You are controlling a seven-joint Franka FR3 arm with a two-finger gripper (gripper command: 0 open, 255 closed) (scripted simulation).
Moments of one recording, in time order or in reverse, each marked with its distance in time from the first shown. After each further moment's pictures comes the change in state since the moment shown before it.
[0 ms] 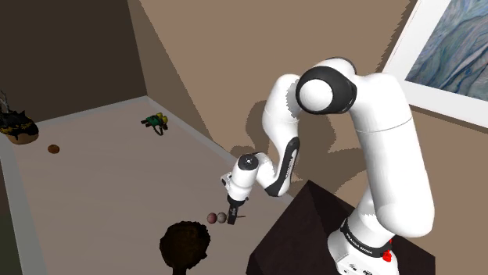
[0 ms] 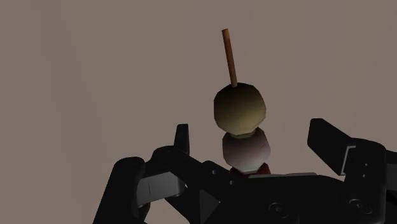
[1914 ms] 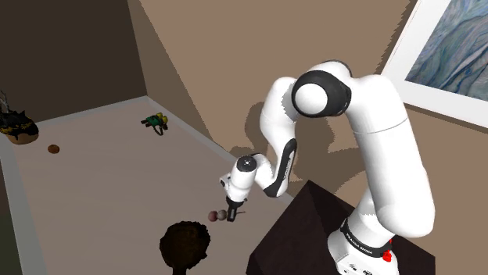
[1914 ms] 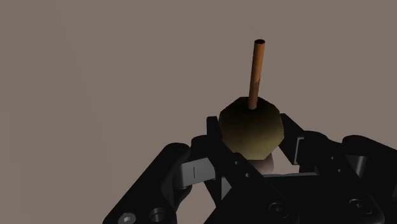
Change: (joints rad) arm 0.011 0.034 -0.010 0.032 -0.014 0.007 0.016
